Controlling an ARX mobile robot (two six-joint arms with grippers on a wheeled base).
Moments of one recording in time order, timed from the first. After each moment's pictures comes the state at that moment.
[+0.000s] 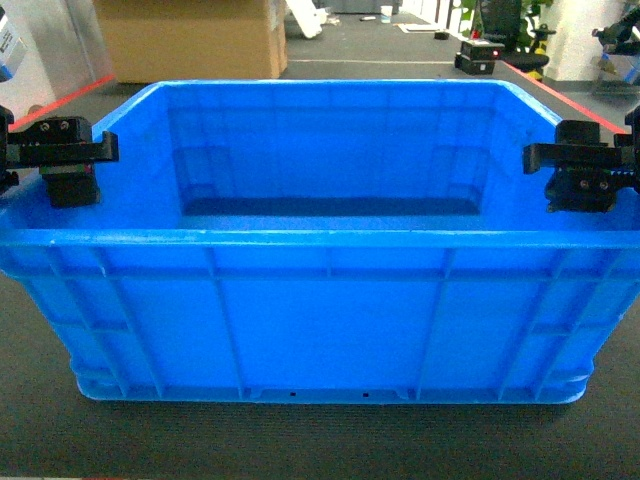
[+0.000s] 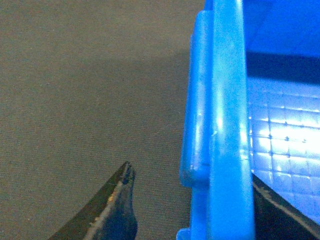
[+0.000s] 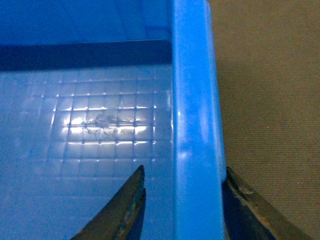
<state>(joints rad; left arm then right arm) -0.09 1.65 0.93 0.10 -0.16 -0.12 0.17 1.71 1.00 0.06 0.09 0.17</state>
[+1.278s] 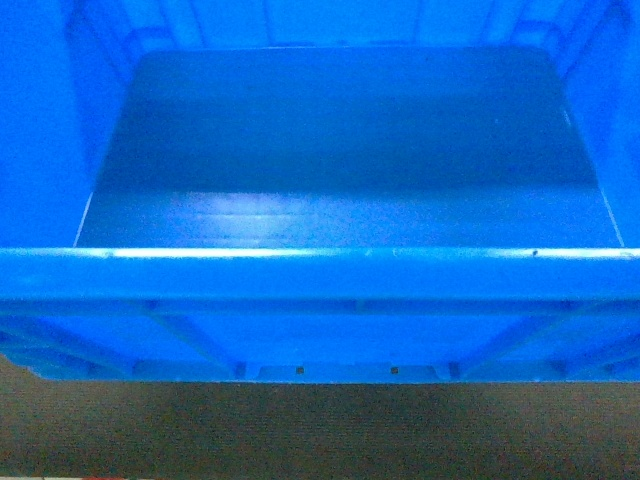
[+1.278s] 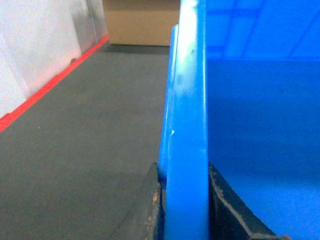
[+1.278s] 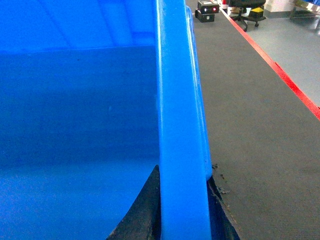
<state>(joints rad) -0.28 1.04 0.42 0.53 -0.44 -0.02 0.23 1.06 0.49 0.40 0.27 0.11</state>
